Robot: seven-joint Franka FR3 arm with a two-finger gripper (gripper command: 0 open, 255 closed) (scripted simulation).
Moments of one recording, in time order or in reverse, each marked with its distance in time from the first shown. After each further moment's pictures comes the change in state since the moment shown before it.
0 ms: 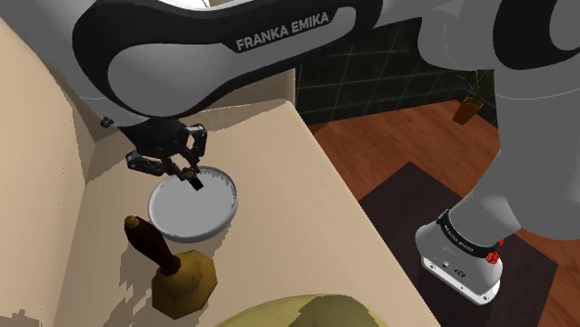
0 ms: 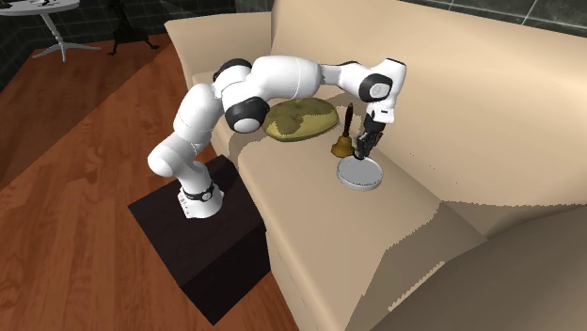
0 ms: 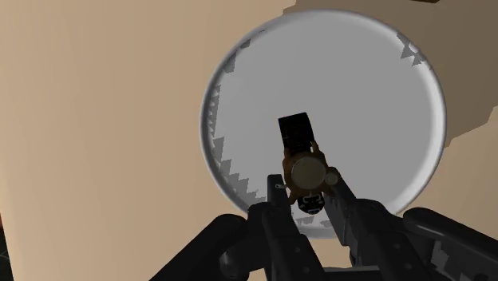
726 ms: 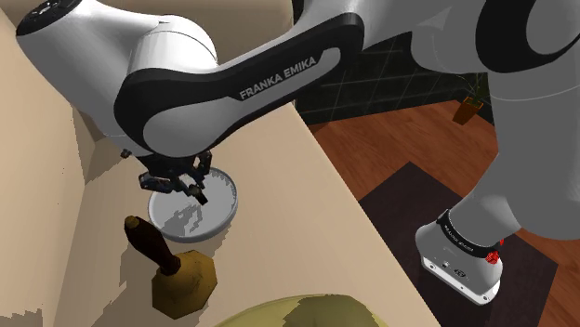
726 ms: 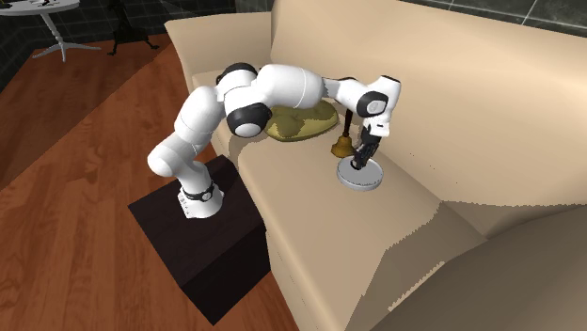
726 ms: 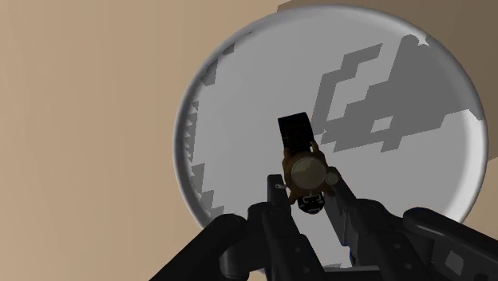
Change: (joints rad) arm -0.013 0.034 -0.015 -0.091 -0.025 0.111 0.032
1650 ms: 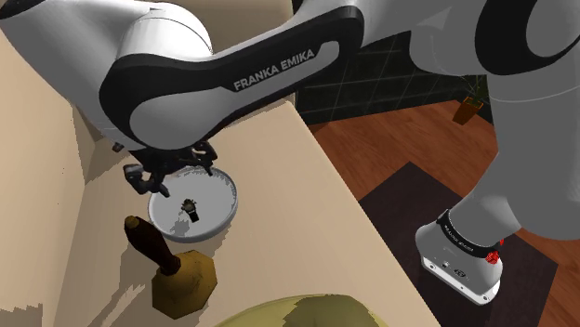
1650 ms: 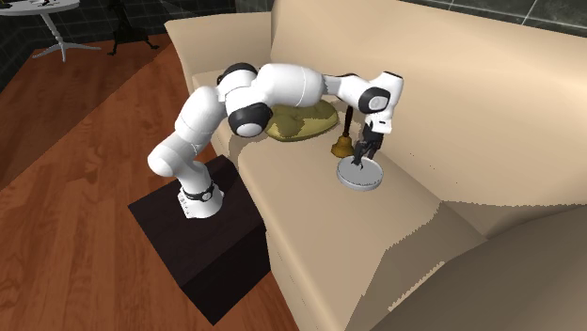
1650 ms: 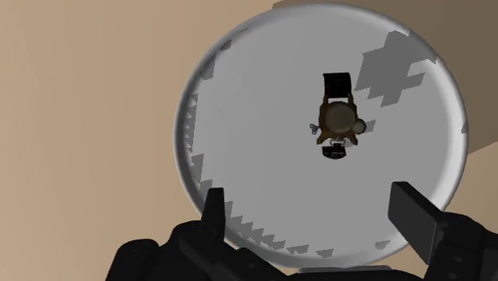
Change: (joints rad) arm 0.015 0.007 -0.001 0.048 0.002 -0.035 -0.009
